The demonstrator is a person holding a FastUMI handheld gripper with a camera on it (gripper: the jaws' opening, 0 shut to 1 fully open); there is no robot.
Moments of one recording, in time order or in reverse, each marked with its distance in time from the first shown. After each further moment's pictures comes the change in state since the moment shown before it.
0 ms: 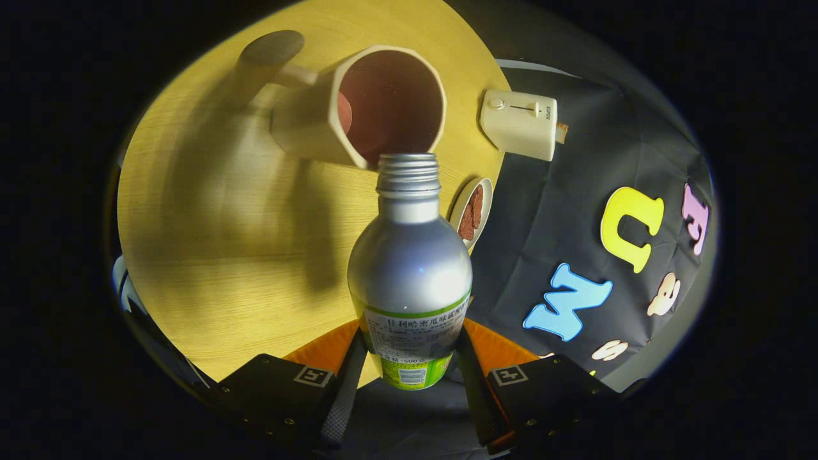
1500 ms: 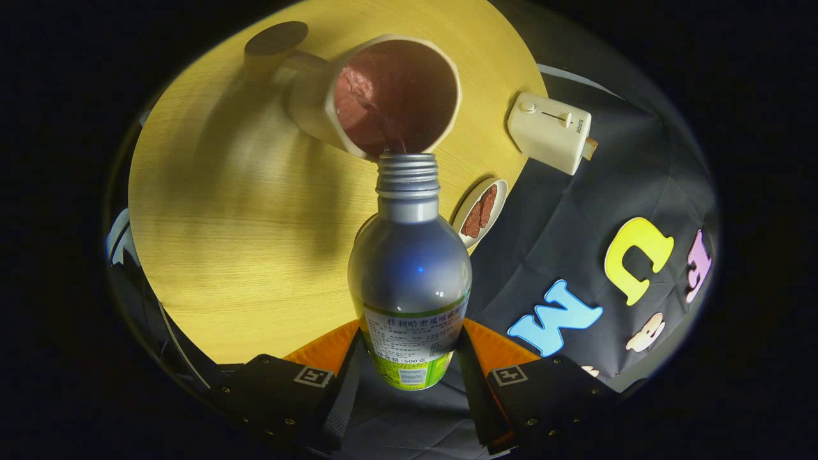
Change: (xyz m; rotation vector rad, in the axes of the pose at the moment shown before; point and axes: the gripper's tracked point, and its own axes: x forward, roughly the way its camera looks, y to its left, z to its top) arm -0.006 -0.023 -0.002 -0.195 0.072 0.040
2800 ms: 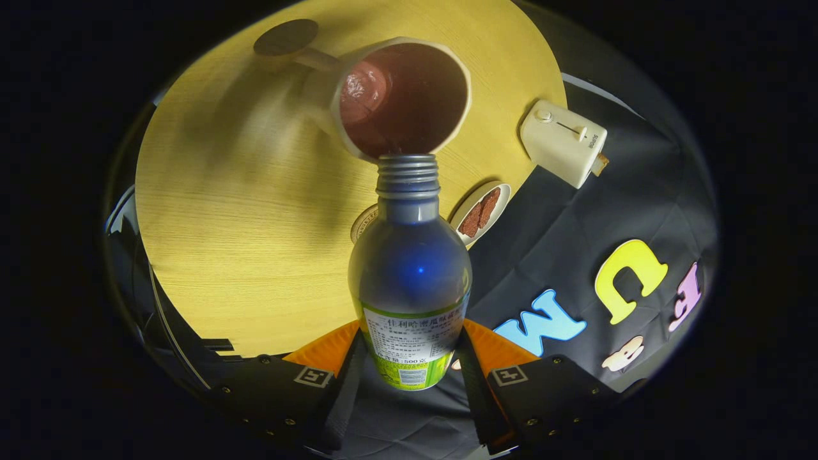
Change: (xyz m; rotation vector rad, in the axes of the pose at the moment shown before) arm -0.010 -0.012 0.000 -0.122 0.053 -0.014
